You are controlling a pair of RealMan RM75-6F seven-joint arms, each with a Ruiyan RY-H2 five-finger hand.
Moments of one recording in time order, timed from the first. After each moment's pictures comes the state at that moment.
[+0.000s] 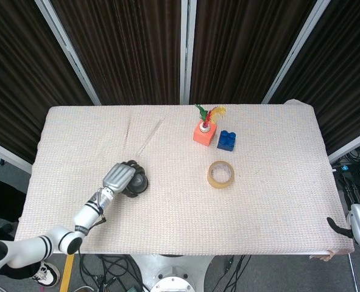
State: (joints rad) left arm -0.76 -1.66 -0.09 -1.20 1.26 0.84 0.03; right arm 0.06 -1.04 0.06 -1.59 -1.40 1.38 0.07
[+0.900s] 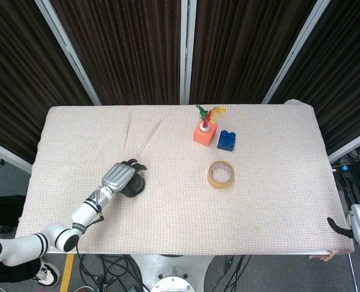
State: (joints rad) left arm -0.77 -1.62 -0.10 -1.23 1.27 0.80 0.01; right arm 0.06 -1.04 0.06 -1.59 -1.40 1.38 0.06
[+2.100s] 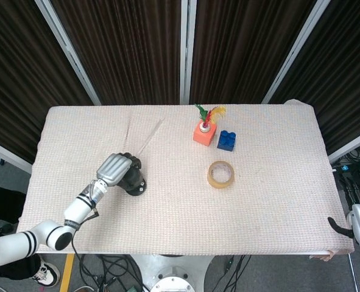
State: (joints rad) left arm -0.77 -1.48 -0.15 -1.39 1.24 0.85 0.10; right arm 0.05 -1.04 0.06 -1.59 -1.41 1.39 0.06
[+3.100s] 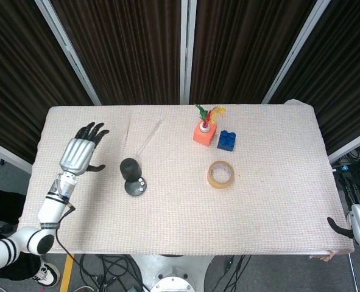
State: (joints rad) left arm -0.64 -1.39 -0.18 -1.43 1.22 1.14 0.16; right arm 0.05 -1.04 0.06 -1.59 -1.41 1.40 0.07
